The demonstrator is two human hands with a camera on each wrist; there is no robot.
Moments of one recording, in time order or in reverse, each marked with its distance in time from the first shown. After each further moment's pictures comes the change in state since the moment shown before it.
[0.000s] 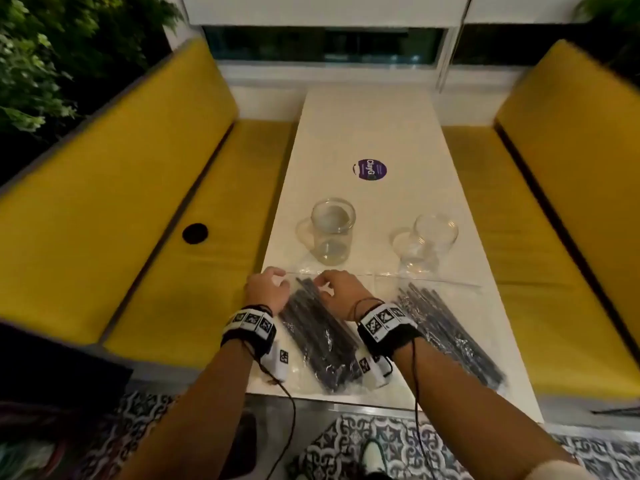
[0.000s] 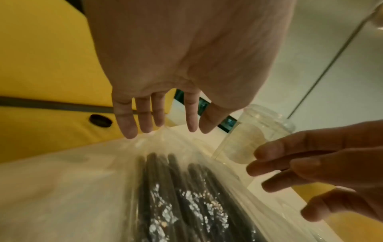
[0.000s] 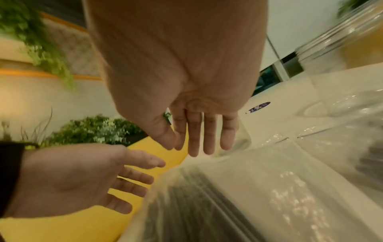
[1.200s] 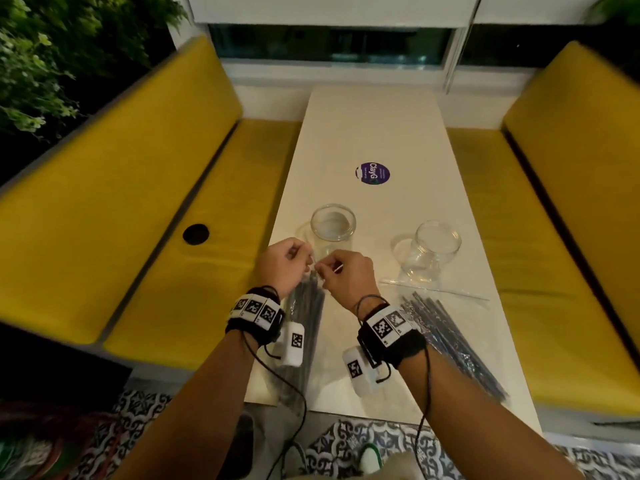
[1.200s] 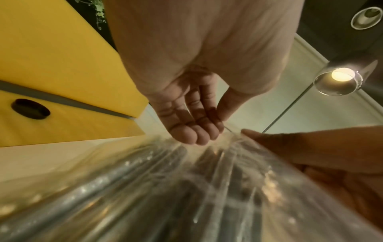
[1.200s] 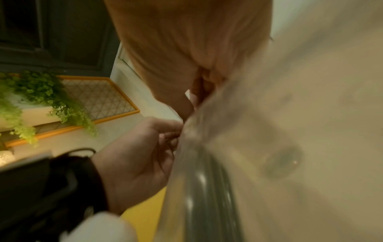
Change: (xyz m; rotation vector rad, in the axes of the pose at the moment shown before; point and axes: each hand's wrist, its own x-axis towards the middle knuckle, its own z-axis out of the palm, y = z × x) left_hand -0.013 0.087 -0.027 -0.391 0.030 0.198; right_hand 0.006 -0.020 -0.035 0.318 0.376 0.009
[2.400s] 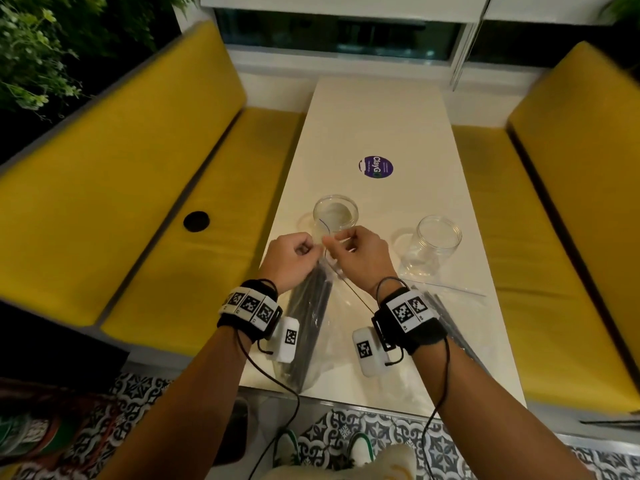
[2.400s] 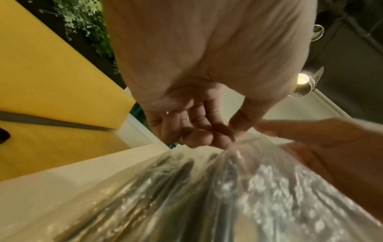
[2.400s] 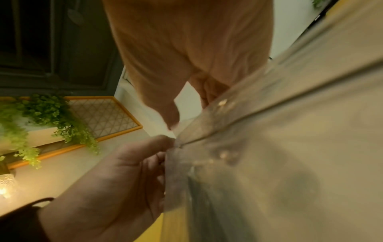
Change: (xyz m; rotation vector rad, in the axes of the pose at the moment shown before) left_hand -0.028 0.024 -0.012 0.082 -0.152 0.069; right_hand -0.003 -0.020 -0.034 0.071 0.026 0.061
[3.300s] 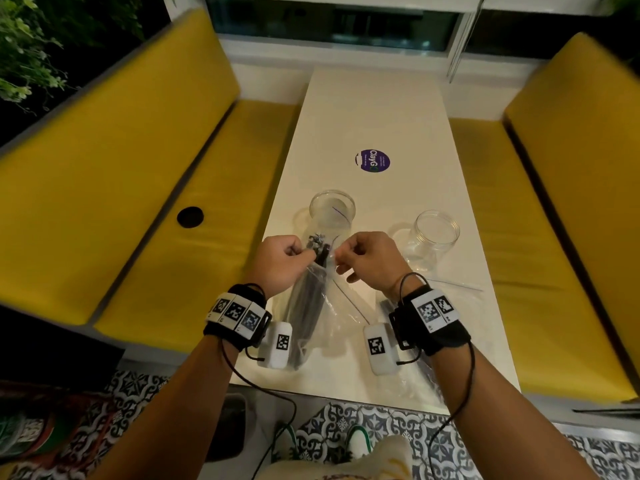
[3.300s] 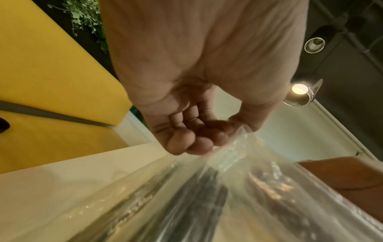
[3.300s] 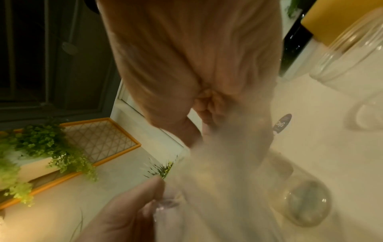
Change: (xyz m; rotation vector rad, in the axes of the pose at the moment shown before) left_hand -0.012 0.001 -0.009 0.013 0.034 -0.025; right_hand -0.008 -0.001 -0.026 0.085 -0.201 0.124
